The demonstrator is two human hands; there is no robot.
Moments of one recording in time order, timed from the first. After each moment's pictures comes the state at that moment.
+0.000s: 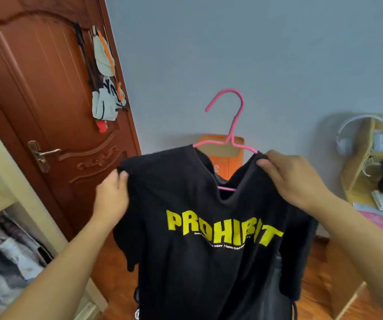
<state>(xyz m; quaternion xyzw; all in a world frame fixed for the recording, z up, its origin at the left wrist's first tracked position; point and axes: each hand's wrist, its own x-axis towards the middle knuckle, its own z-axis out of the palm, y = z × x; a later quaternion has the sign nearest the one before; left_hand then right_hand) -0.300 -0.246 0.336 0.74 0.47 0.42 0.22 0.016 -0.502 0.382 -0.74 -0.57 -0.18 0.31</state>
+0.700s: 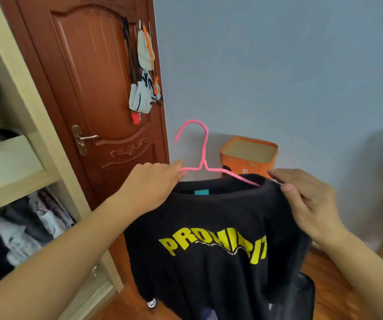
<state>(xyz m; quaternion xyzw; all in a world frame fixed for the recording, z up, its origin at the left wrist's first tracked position) -0.318 -0.266 0.393 0.92 0.31 0.18 -0.16 -0.036 -0.463 0.358 -0.57 -0.64 -0.16 0.49</state>
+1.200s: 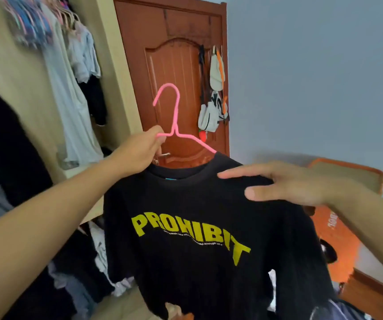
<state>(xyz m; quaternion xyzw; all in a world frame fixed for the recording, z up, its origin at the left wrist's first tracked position) -0.530 -0.109 0.500 0.86 0.43 0.26 -0.01 -0.226 -0.276 0.479 -0.43 -0.81 0.33 0.24</state>
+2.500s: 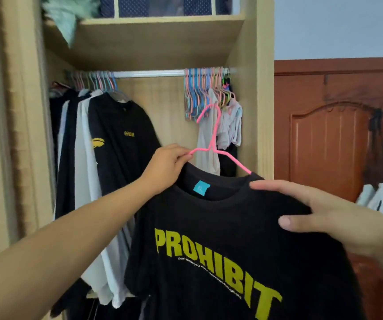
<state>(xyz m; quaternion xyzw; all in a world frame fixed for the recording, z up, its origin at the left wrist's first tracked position) -0.738 -0.015 0.618 0.69 0.52 0.42 -0.29 -0.388 -0.035 0.590 -0.16 -0.84 0.44 0.26</state>
